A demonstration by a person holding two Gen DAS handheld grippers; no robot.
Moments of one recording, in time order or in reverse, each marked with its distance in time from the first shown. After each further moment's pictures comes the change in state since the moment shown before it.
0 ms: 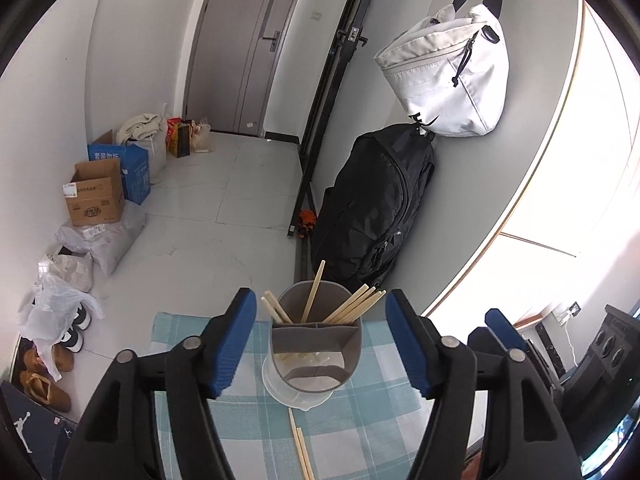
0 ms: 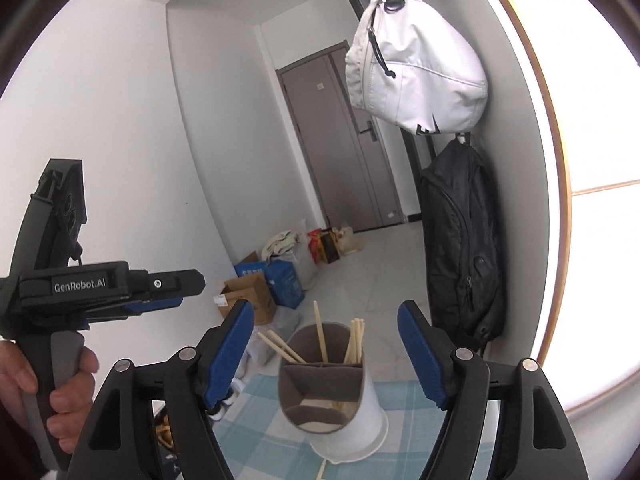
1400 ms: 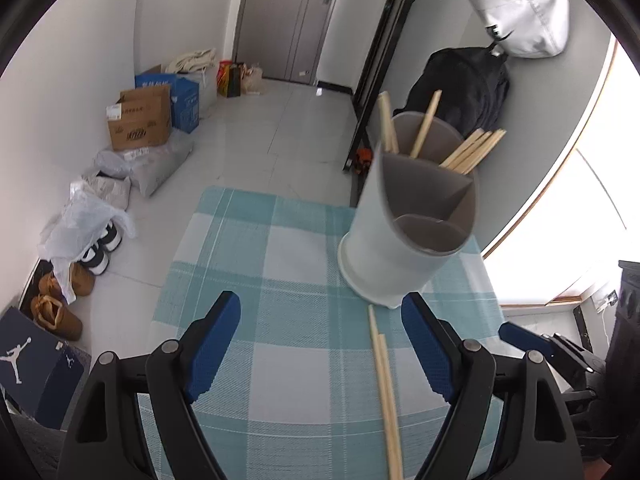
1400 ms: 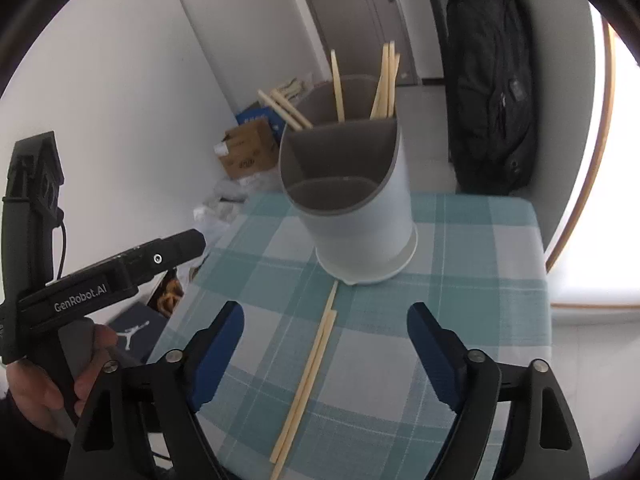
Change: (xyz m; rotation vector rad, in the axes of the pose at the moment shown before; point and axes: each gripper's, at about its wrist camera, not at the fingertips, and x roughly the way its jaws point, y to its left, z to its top) left arm 0.045 0.072 -0.121 -0.087 0.154 0.160; right arm 0.066 0.009 -0.134 -0.029 0.629 0.015
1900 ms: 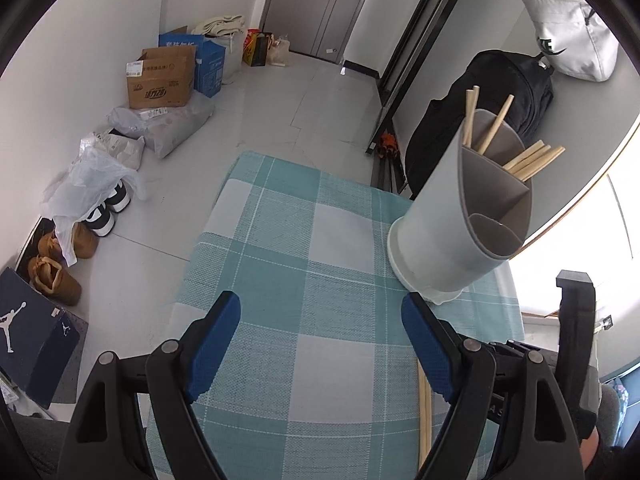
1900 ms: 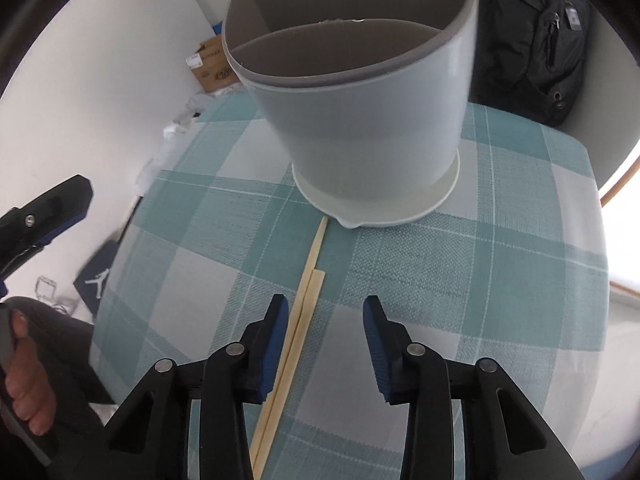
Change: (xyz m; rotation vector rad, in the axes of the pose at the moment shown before) left arm 0.013 0.036 0.001 -0.110 0.081 0.005; right arm 0.093 0.005 0.002 -0.048 0.285 -0.106
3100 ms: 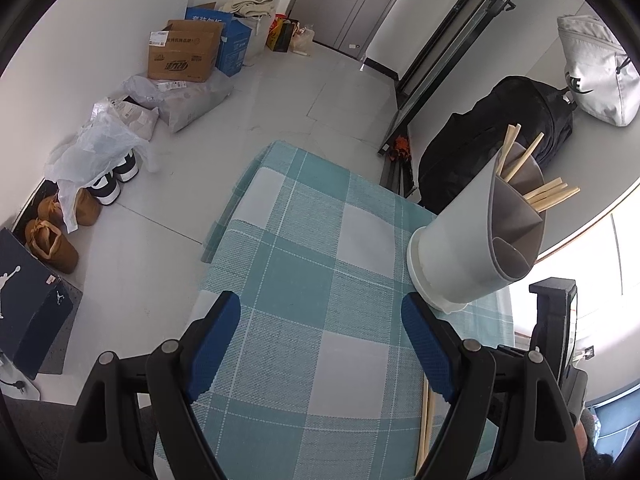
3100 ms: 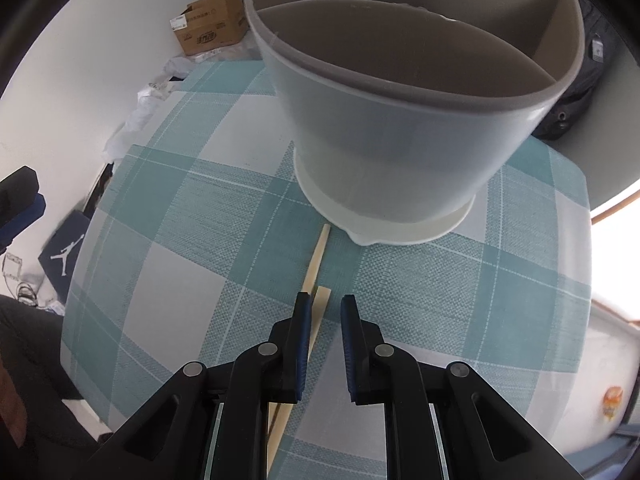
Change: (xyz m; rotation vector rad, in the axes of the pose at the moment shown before) left arm -0.004 0.031 0.007 -0.130 0.032 -0.026; right arm -0.009 -0.004 0.009 -0.042 0.109 -0.108
